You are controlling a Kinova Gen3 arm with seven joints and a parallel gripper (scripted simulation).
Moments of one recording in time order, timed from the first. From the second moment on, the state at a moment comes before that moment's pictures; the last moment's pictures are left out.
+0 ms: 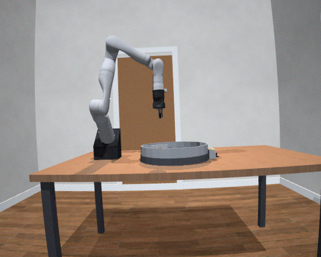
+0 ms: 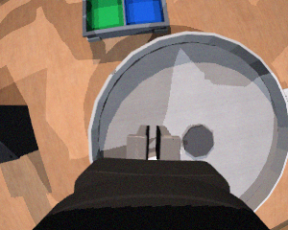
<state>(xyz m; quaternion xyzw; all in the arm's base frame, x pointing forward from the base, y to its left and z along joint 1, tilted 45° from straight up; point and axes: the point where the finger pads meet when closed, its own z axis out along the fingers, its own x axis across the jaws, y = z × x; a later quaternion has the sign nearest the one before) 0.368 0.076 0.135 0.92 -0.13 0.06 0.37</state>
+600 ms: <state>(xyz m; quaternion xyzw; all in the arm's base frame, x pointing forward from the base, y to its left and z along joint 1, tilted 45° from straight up) 0.345 0.003 0.131 0.83 -0.41 0.18 0.33</state>
